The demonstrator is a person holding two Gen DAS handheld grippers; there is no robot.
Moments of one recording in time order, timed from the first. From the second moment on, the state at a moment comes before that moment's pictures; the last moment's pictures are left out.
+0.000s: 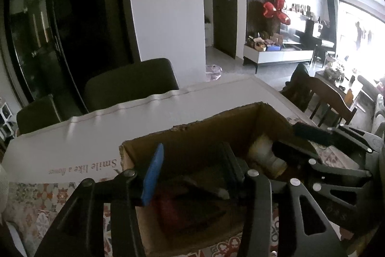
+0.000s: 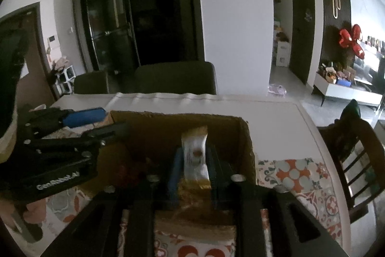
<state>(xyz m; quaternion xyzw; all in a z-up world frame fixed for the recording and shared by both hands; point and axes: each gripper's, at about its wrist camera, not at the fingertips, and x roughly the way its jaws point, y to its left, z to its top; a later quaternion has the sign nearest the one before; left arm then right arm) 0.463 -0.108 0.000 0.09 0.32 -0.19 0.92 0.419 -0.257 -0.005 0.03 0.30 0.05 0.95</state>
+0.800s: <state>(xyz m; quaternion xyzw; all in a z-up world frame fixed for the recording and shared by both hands) 0.353 -0.085 0.016 0.09 0.27 -0.19 0.94 0.324 -0.251 0.016 0.00 0.24 0.01 0.97</state>
